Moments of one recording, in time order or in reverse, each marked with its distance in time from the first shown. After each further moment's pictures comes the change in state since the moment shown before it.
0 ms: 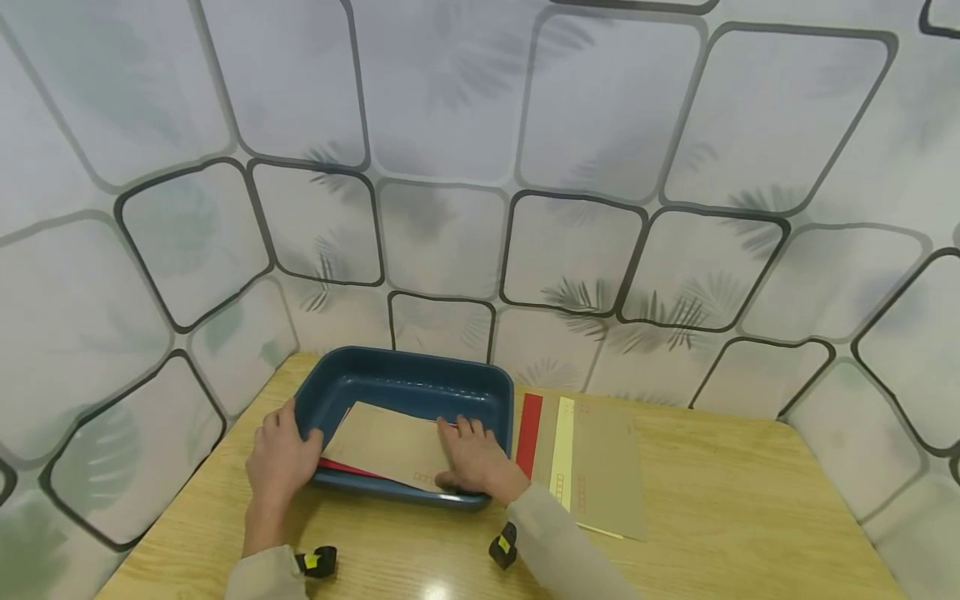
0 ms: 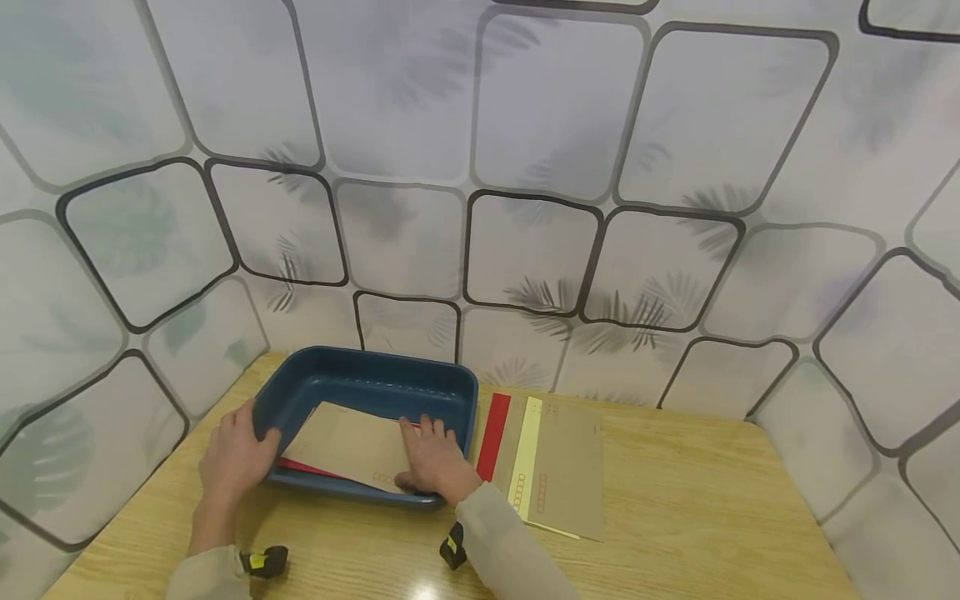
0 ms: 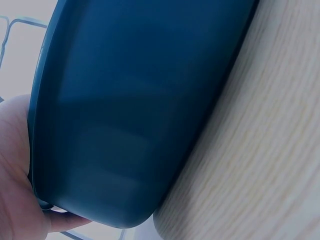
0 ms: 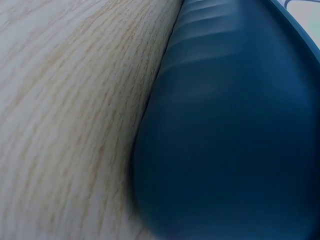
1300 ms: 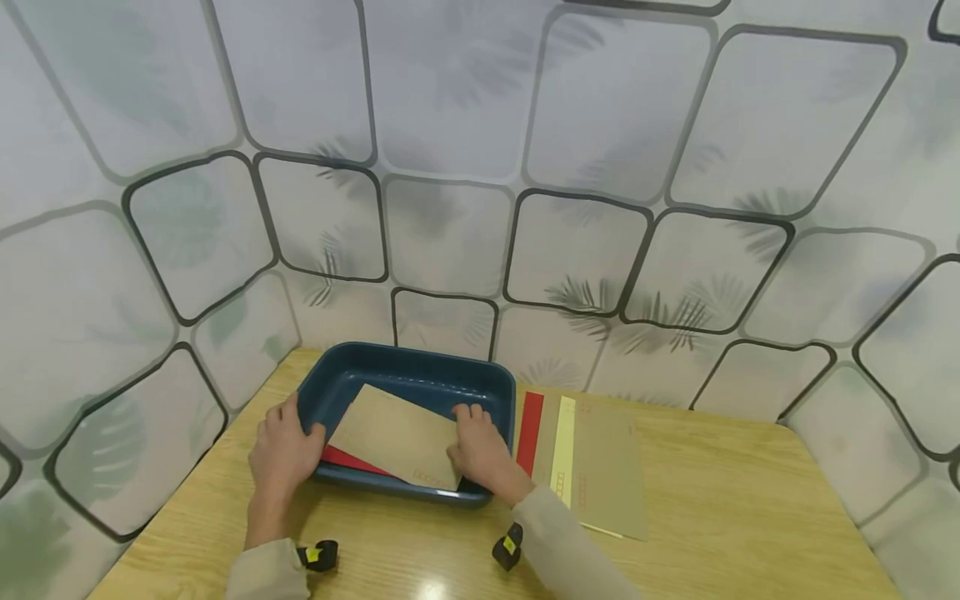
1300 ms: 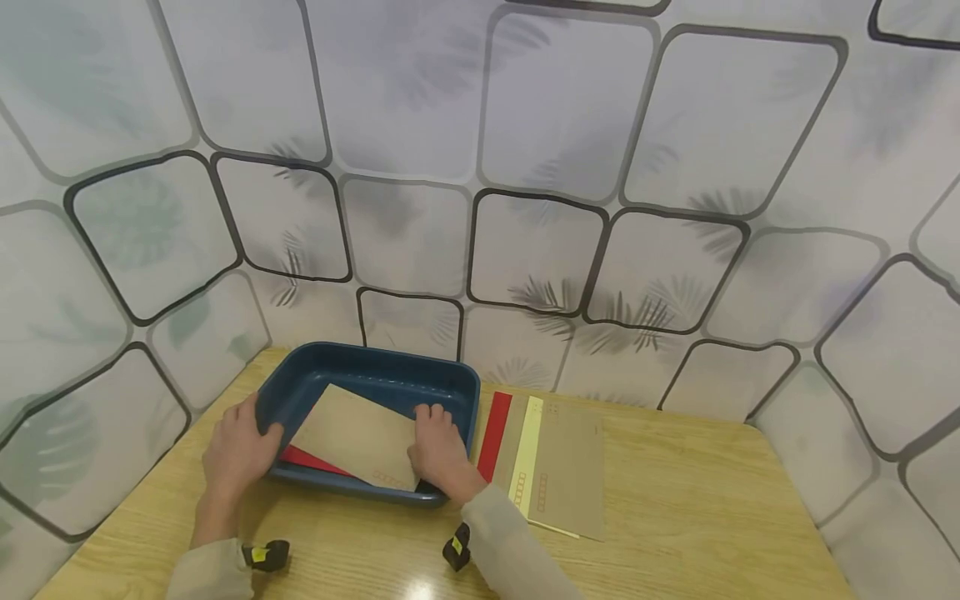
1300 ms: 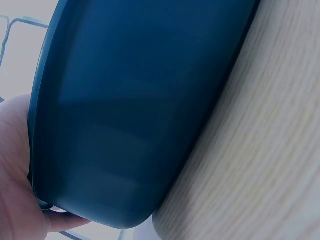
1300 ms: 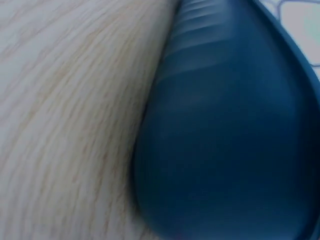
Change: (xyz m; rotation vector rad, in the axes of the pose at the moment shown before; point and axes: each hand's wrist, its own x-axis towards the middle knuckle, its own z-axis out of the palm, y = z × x) left_hand 0.000 0.001 -0.003 -0.007 -0.020 -0.002; right_hand 0.002 0.005 0.001 0.230 0.264 0.045
